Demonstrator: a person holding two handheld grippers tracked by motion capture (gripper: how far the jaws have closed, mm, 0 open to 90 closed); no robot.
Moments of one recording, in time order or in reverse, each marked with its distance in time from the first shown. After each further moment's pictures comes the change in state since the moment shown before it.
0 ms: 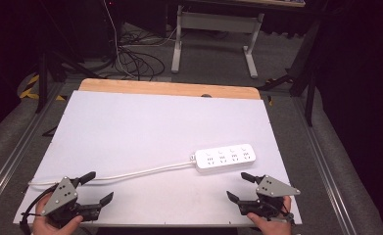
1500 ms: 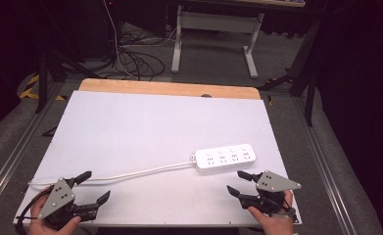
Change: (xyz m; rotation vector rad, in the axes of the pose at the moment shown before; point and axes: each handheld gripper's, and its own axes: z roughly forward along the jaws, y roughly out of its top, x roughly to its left) left arm -0.003 0.004 -0.008 0.000 0.060 0.025; right arm -0.002 0.023 -0.003 0.032 0.026 -0.021
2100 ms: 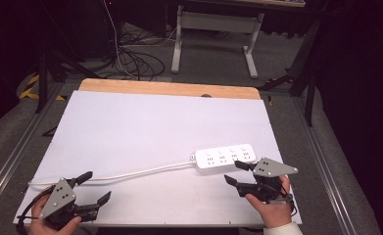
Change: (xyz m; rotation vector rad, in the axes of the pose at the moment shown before) left arm 0.000 0.000 0.001 0.008 -0.012 0.000; right arm -0.013 0.028 0.010 0.009 0.015 0.015
